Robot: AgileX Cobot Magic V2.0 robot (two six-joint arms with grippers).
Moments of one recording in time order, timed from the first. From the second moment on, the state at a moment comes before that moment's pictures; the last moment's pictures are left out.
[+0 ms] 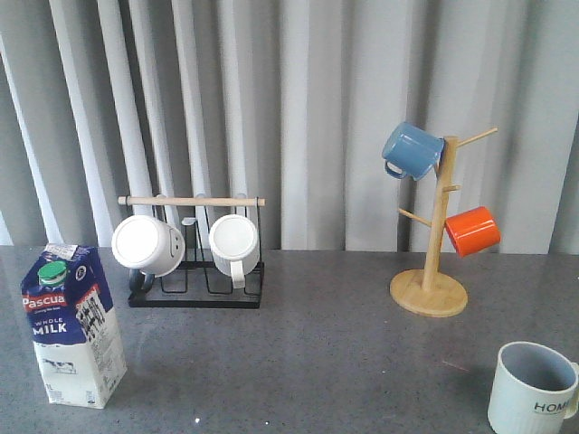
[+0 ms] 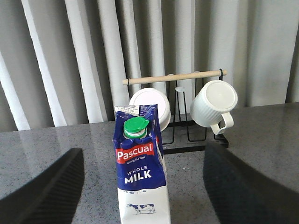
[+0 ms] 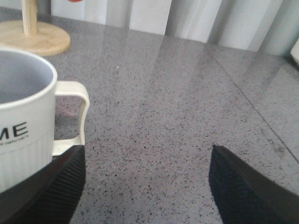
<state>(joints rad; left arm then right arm) -0.07 0.74 -0.59 0.00 0.02 0.05 -0.40 1.23 -0.30 -0.27 -0.57 -0.02</state>
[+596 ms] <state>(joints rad) -0.07 0.74 -0.59 0.00 0.02 0.05 -0.58 1.46 -0.38 -0.67 -0.90 0.24</state>
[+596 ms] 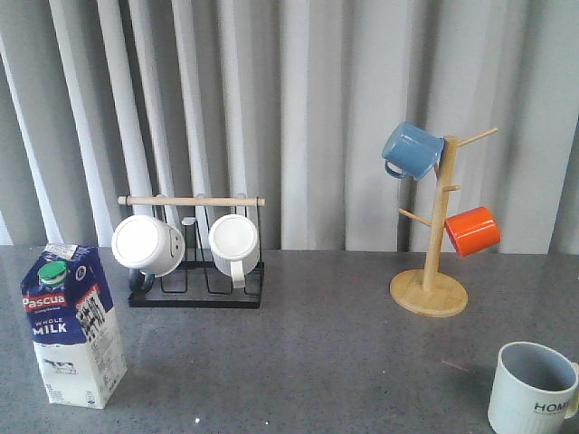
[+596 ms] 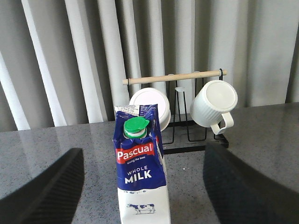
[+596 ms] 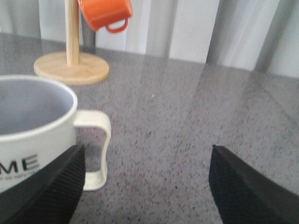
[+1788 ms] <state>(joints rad) -0.07 0.74 -0.59 0.00 0.02 0.05 -0.58 1.76 -0.53 -0.80 -1.01 0.24</state>
